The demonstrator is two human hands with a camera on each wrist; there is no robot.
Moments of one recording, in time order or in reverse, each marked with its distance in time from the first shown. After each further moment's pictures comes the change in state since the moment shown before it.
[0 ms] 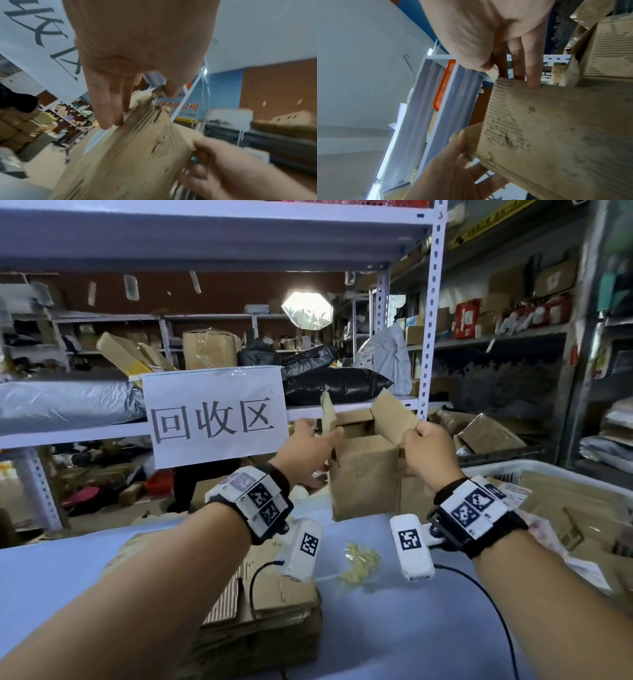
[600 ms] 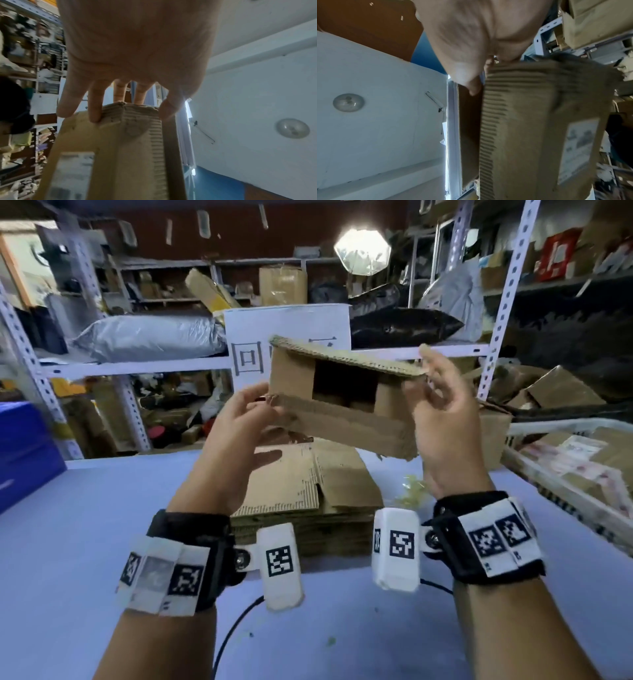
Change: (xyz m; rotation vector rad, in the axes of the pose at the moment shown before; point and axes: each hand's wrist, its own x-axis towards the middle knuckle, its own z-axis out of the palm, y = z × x) left_hand -0.200 -0.060 -0.112 -0.386 0.289 0.124; right_hand -0.162 -0.071 0.040 0.599 -0.100 -0.217
